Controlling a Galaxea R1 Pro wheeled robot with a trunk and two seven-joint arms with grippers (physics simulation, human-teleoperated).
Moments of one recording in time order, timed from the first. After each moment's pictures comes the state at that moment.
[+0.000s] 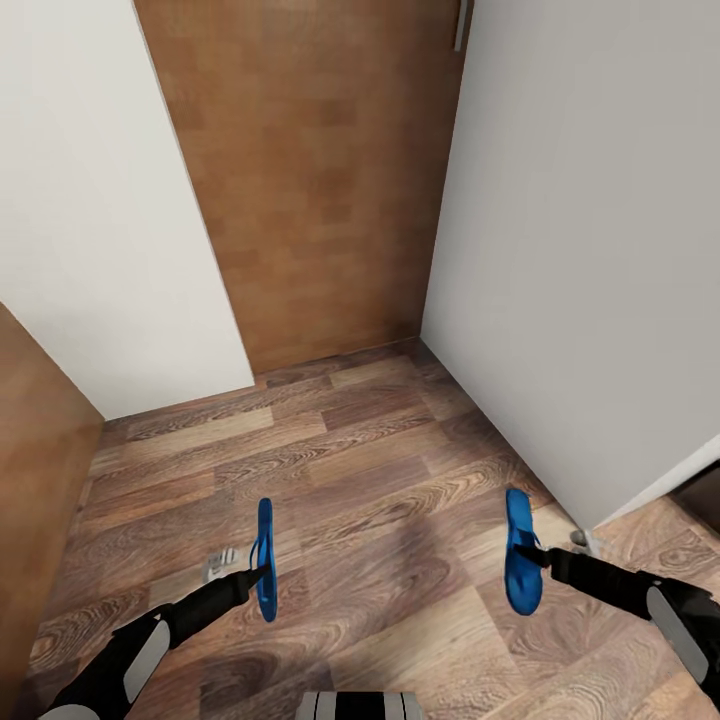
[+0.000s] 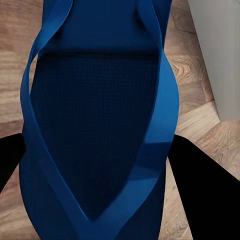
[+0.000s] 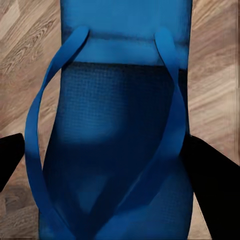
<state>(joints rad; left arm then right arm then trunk) -0.48 0.15 0.08 -0.55 0.39 0.19 -0.77 -0.44 -0.43 -0.06 -0.81 -0.46 0.51 0.73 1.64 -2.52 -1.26</state>
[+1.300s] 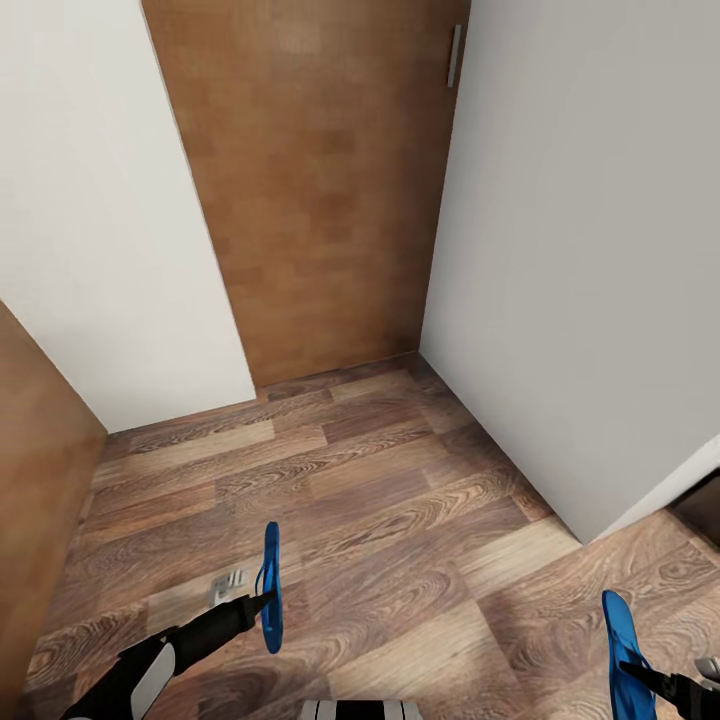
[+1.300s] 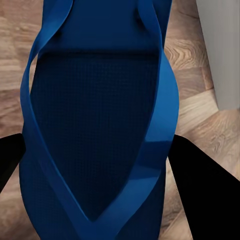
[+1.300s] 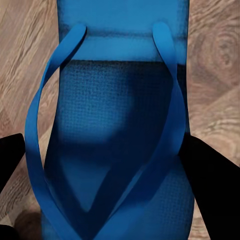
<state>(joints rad) -0.47 0.13 0.07 -0.44 0.38 0.18 -0.76 -0.44 -0.63 -0.06 -0.11 -0.47 0.24 1.07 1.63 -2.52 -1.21</state>
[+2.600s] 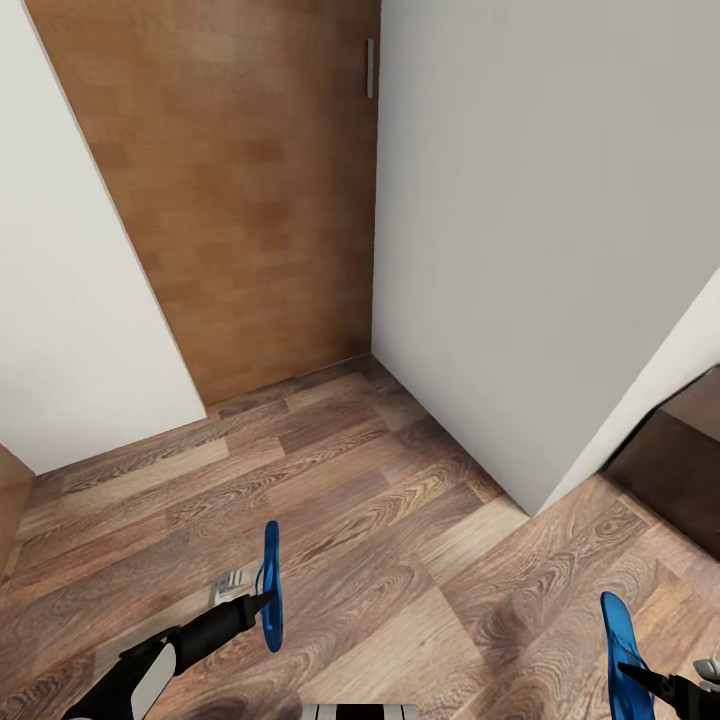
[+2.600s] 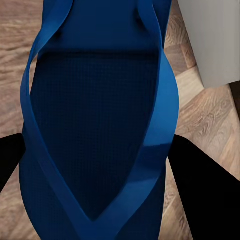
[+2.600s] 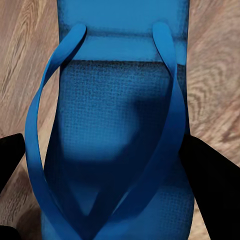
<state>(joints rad) -0.47 0.13 0.07 -0.44 0.38 0.17 -0.76 -0.44 -0.62 -0.06 -0.11 -0.47 0.24 1.07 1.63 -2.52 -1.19</state>
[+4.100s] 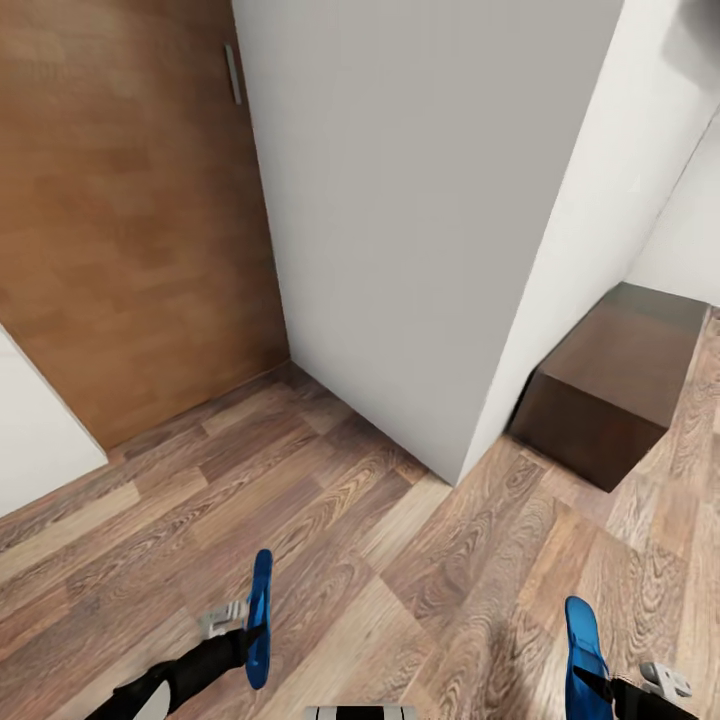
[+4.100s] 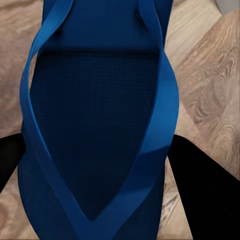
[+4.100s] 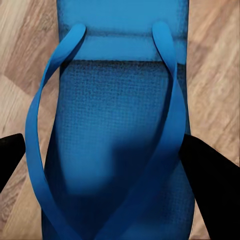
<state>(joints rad) -0.47 0.13 0.06 -0.28 0.30 0.00 -0.67 -0.44 -0.47 -0.05 -0.09 -0.47 0.04 0.83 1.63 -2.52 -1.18</state>
